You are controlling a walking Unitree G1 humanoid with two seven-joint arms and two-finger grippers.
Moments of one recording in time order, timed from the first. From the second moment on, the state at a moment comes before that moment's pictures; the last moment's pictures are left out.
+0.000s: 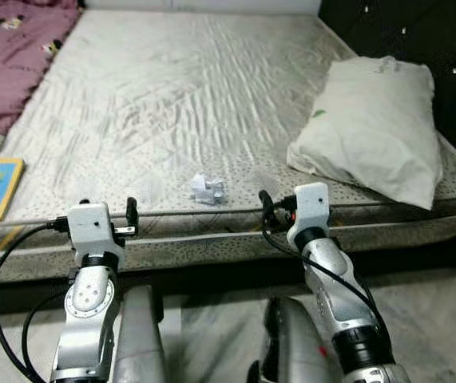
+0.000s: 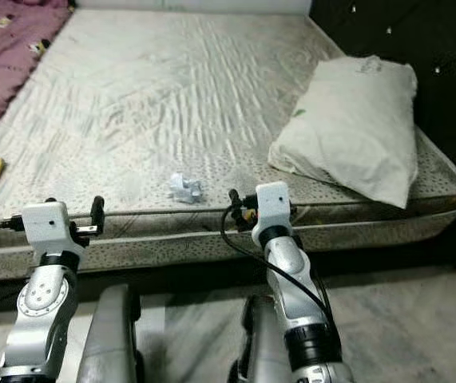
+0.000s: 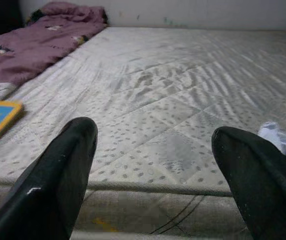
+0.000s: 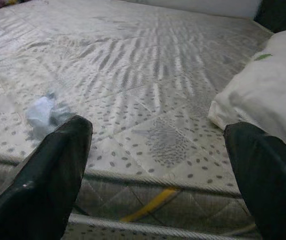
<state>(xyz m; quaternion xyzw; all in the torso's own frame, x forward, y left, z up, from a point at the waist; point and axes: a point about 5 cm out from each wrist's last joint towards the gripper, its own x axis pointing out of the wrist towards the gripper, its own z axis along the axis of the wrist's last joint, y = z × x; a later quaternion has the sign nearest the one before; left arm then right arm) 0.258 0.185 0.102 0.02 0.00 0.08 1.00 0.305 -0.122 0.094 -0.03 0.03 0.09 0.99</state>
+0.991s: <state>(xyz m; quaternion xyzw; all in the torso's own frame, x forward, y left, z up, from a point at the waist) 0.258 0.185 0.100 0.01 0.00 0.06 1.00 0.307 -0.114 0.093 -0.04 0.04 0.12 0.99</state>
